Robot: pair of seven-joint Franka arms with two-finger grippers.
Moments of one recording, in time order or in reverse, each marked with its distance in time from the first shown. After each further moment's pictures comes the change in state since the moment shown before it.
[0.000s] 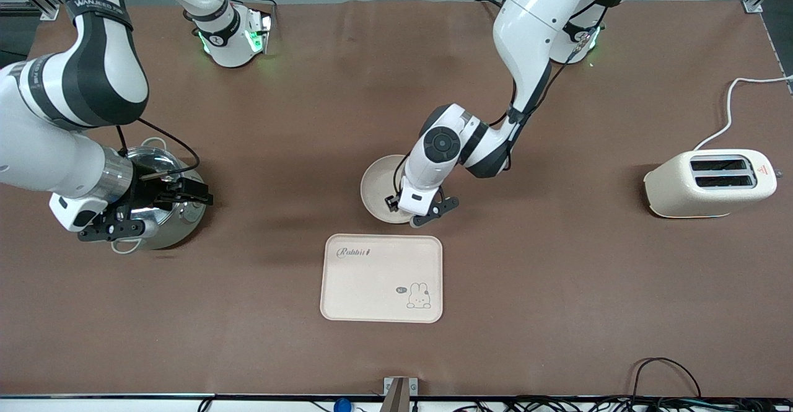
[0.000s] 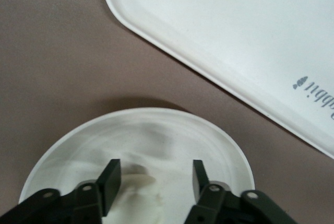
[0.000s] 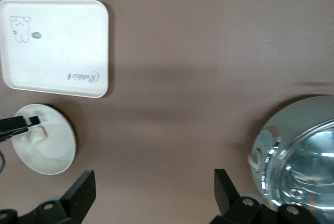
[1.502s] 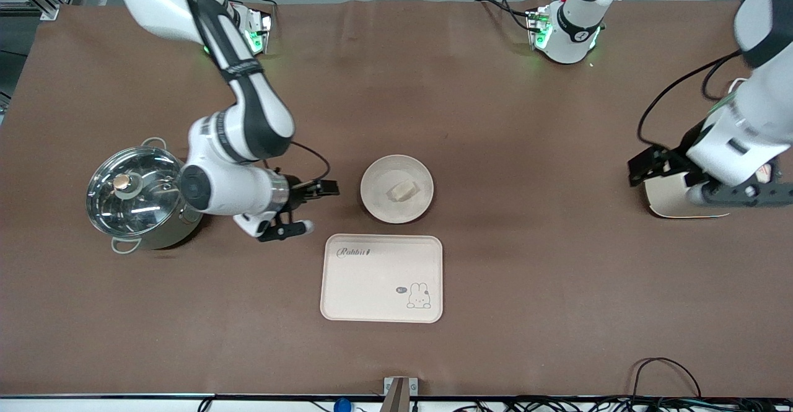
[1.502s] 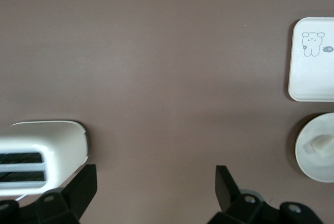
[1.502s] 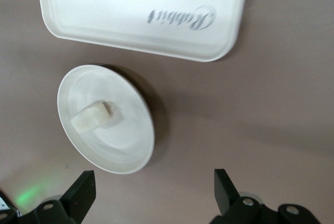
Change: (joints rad) left arm 0.581 -0.619 0.040 0.129 0.168 -0.836 1.014; right arm 0.320 0.247 0.009 -0.105 0.323 0.237 0.007
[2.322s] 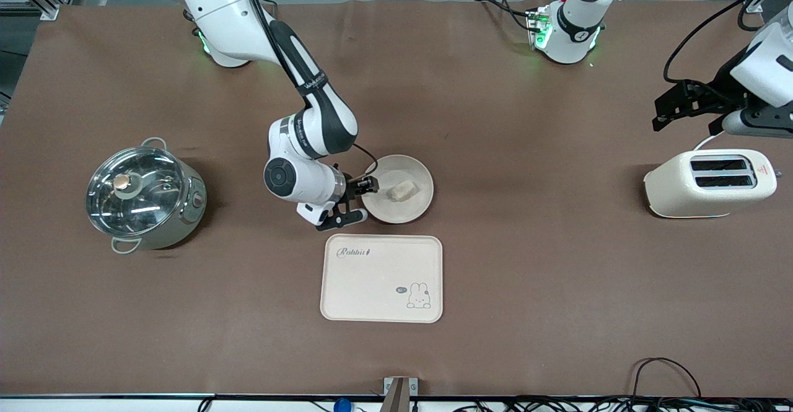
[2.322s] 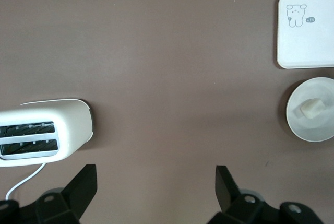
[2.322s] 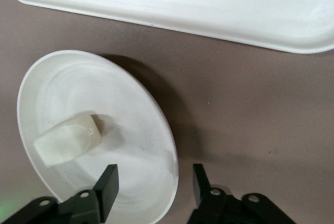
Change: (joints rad) left arm 0.014 -0.194 0.030 -0.173 -0.055 -0.024 0.091; right arm 0.134 0.135 0.005 -0.021 0.041 0.222 -0.035
